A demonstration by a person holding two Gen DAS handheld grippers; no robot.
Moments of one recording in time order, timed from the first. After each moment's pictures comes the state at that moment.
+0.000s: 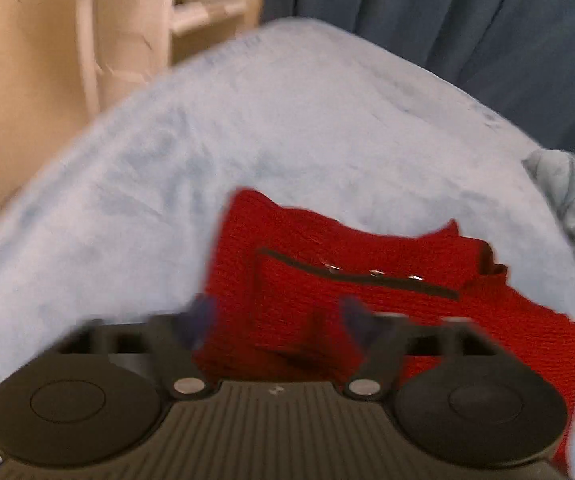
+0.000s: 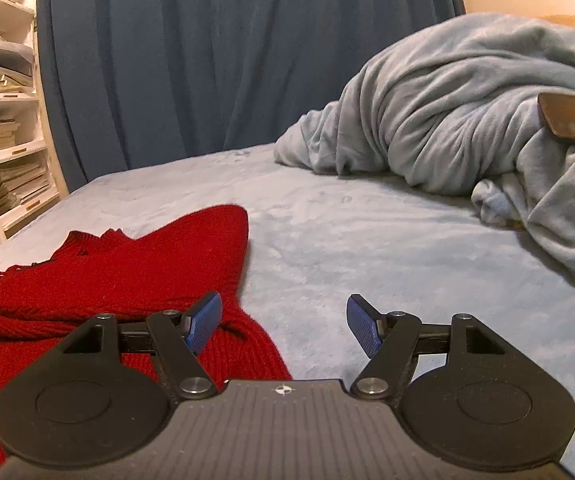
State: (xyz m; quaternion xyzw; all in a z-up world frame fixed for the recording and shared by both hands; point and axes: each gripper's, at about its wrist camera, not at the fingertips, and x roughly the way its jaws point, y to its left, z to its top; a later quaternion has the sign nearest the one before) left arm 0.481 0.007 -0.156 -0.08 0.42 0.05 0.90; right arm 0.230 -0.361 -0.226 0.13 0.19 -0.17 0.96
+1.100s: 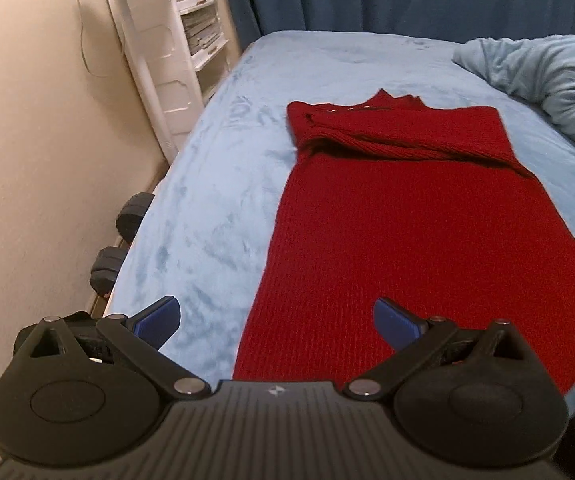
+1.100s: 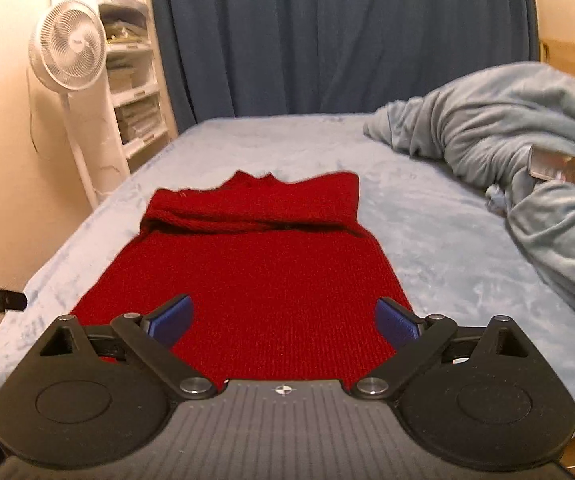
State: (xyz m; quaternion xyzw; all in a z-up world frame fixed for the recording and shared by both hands) left arm 0.068 0.049 -0.054 0.10 0.41 0.01 0.91; right arm -0.010 -0.204 -0.067 0.08 0.27 -0.05 0.96
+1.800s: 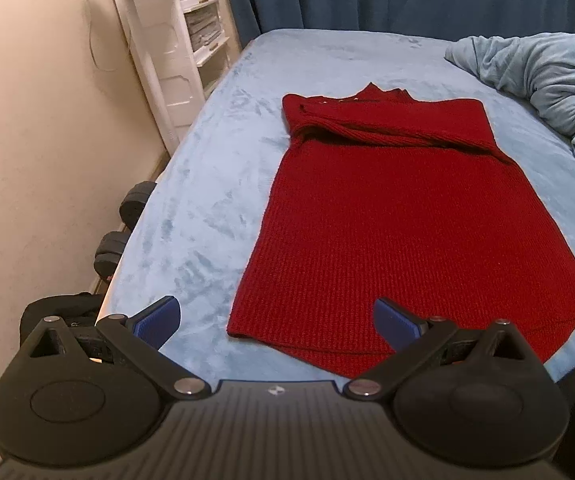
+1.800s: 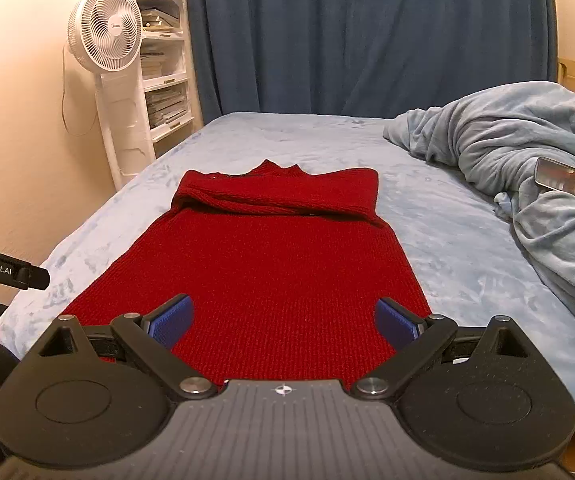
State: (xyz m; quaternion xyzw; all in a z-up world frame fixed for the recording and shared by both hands) left arm 0.017 0.046 -0.046 0.09 0.41 0.01 0.91; right arm -0.053 -0.171 -0.064 0.05 0.28 -0.03 0.96
